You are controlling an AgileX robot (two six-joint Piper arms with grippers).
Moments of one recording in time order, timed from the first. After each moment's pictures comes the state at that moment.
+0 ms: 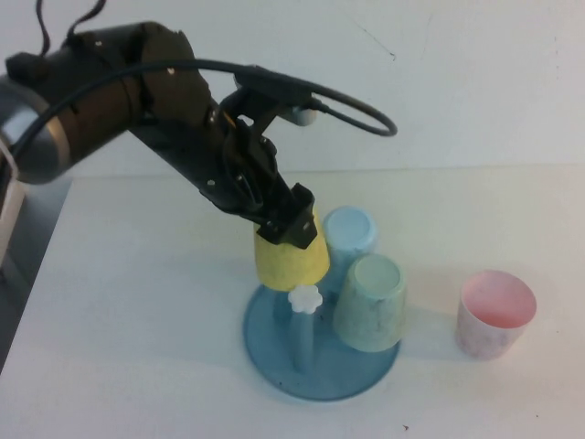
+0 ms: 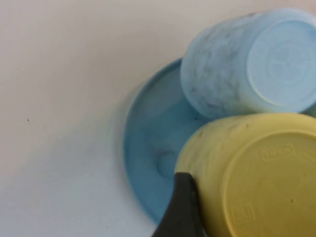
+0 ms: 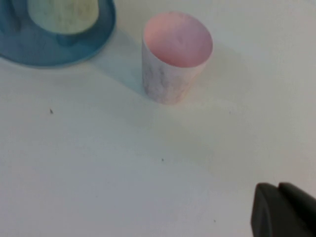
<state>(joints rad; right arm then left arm) -0.02 0.38 -0.48 0.31 0.92 -0.61 -0.44 1.75 -1.54 -0.33 0.99 0.40</state>
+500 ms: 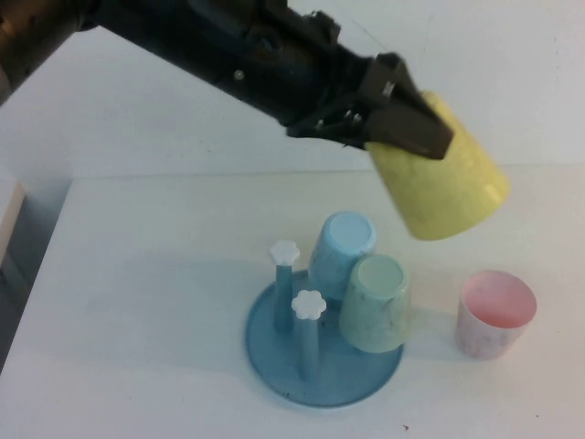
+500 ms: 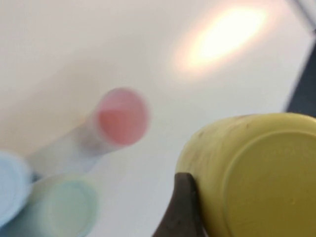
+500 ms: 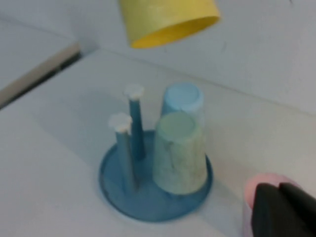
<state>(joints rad) -0.02 0.38 -0.49 0.87 0.81 -0.88 -0.44 1.71 -1.82 -0.85 1.27 0.37</state>
